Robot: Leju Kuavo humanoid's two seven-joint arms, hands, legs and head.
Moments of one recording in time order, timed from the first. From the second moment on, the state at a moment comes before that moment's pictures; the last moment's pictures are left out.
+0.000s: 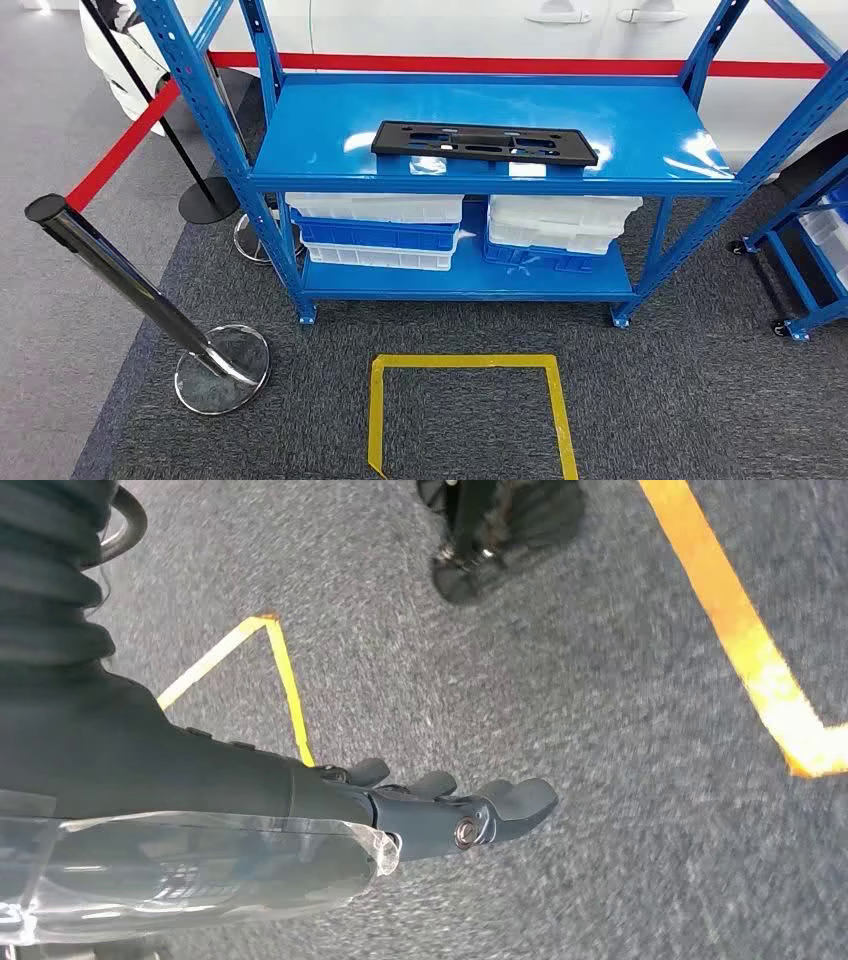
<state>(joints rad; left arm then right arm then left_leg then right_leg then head) 0.01 -0.09 0.78 -0.38 -0.27 -0.02 -0.09 0.01 -0.01 -0.78 -0.35 0.39 -0.04 -0.10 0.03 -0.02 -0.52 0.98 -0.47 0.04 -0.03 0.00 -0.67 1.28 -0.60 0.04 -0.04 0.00</state>
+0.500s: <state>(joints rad) -0.06 -0.12 1.13 -0.34 -0.39 -0.01 -0.12 -0.06 -0.01 -1.15 -0.31 0.52 -0.06 -0.15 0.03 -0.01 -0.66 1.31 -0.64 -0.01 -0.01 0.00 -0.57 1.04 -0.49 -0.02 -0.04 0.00</state>
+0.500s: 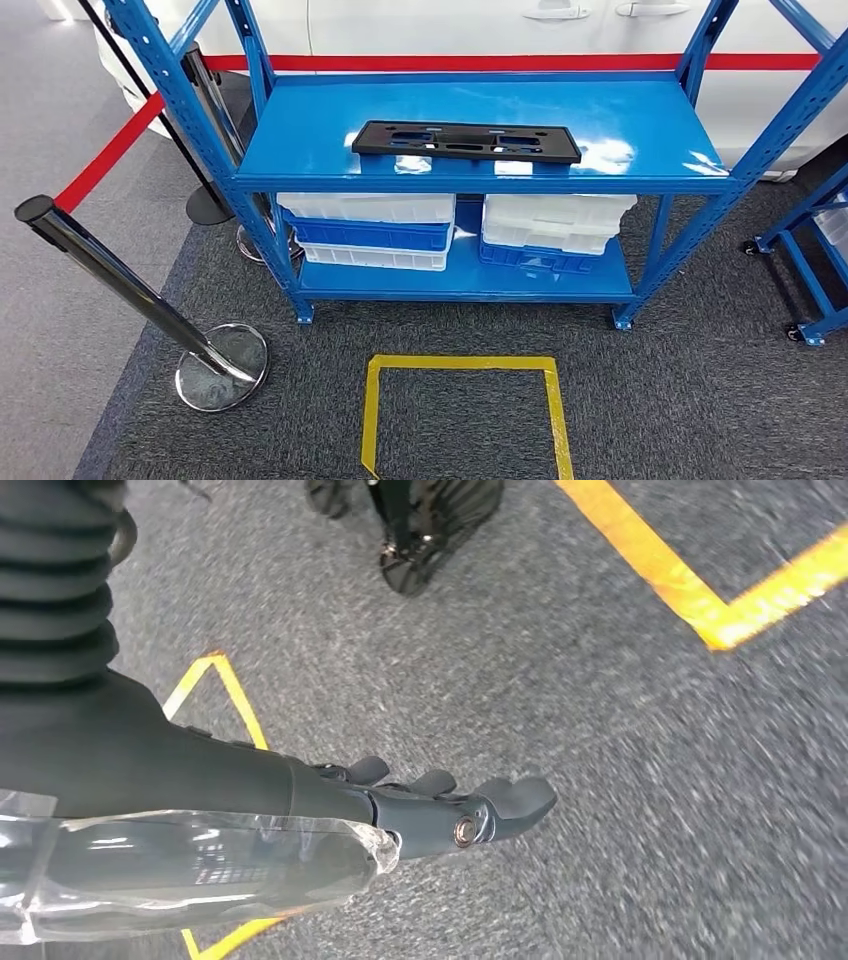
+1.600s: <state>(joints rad) -0.11 -0.14 1.30 -0.32 -0.50 0.02 -0.12 -0.48 0.07 -0.63 -0.58 1.06 0.03 -0.19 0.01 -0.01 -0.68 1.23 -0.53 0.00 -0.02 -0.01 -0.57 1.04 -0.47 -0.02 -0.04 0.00</state>
